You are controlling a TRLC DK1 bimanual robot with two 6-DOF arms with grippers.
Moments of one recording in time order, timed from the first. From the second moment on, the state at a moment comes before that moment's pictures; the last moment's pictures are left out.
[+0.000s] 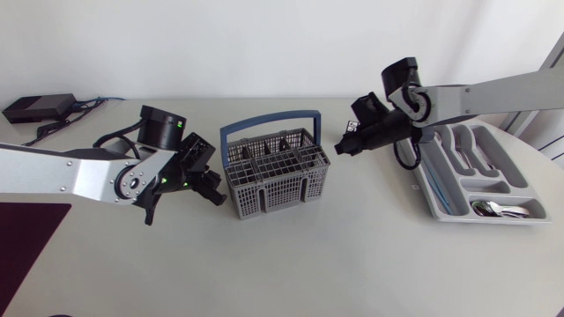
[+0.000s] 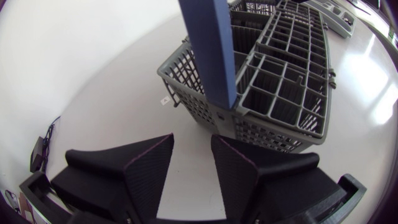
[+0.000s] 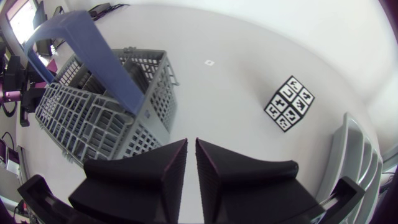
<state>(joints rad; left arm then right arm) -0.37 1.65 0.81 0.07 -0.06 0.38 0.19 1.93 1.29 -0.29 -0.32 -0.25</state>
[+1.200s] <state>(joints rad) -0.30 1.63 0.82 0.06 0.04 0.40 0.39 1.76 1.11 -0.40 -0.31 -0.20</state>
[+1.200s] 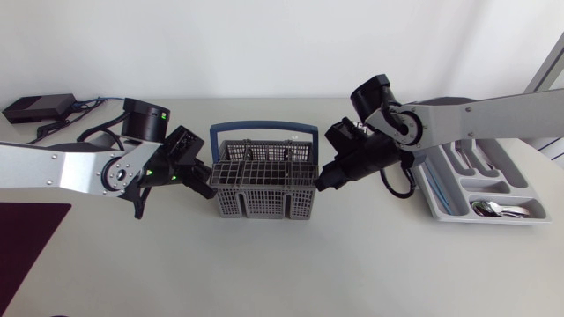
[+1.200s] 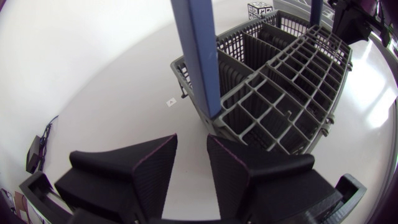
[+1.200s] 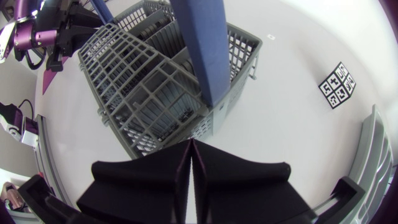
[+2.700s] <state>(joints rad) -0.15 0.78 0.62 -0.16 0.07 0.31 -0.02 0.97 0.71 -0.31 -0.12 -0.29</state>
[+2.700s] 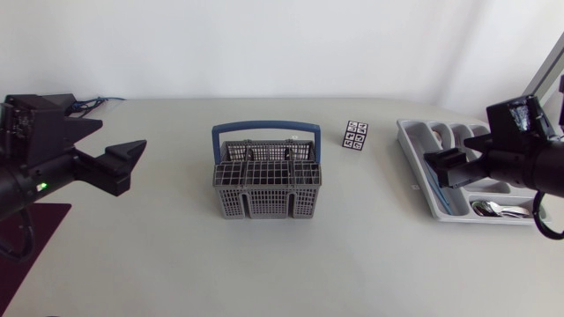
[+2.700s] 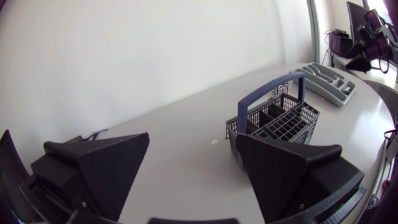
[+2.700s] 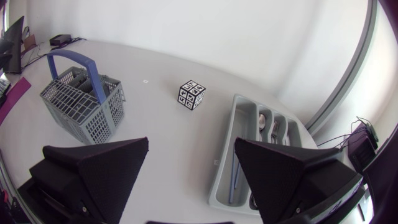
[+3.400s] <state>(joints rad) -0.12 0.43 0.31 -0.09 0.06 0.15 -0.07 0.51 0.34 -0.09 -0.01 -0.31</state>
